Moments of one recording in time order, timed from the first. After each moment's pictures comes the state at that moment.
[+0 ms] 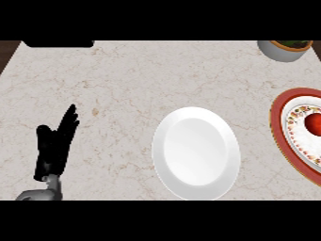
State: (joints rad) left arm -0.03 0.09 0.02 -1.50 -0.10 0.11 0.24; right arm -0.21 -0.61 -0.51 -0.66 0.01 -0.01 -0.50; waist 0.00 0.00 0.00
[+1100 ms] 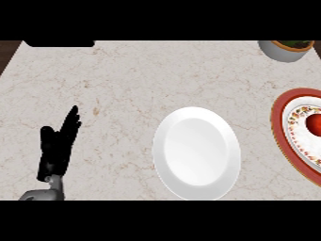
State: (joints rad) left arm -0.03 0.07 0.02 -1.48 -0.12 0.10 0.22; right arm -0.20 -0.78 -0.59 -0.29 -0.05 -0.01 -0.73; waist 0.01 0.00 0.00
